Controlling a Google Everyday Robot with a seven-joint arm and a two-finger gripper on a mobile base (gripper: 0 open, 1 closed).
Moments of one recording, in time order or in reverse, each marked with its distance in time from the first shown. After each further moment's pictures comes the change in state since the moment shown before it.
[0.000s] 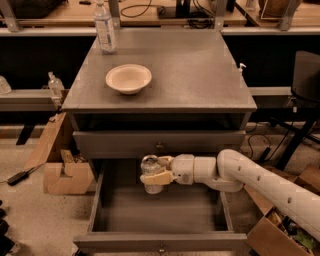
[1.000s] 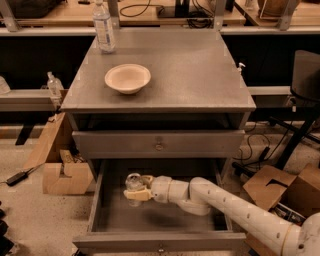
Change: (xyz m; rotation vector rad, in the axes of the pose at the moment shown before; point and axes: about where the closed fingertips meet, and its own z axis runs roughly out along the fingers) arm 0.123 -0.036 0.099 0.080 -0.068 0.045
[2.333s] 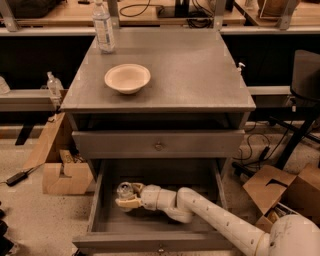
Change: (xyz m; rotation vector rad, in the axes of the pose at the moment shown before) arm 0.060 -0.010 0.054 -0.018 -0.072 -0.112
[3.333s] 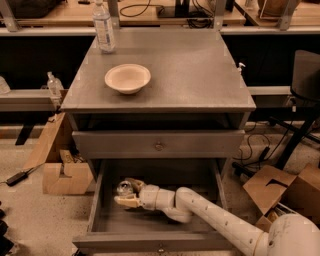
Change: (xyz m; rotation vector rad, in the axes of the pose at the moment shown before) arm -0.001 0.004 0.006 -0.011 -0.003 0.001
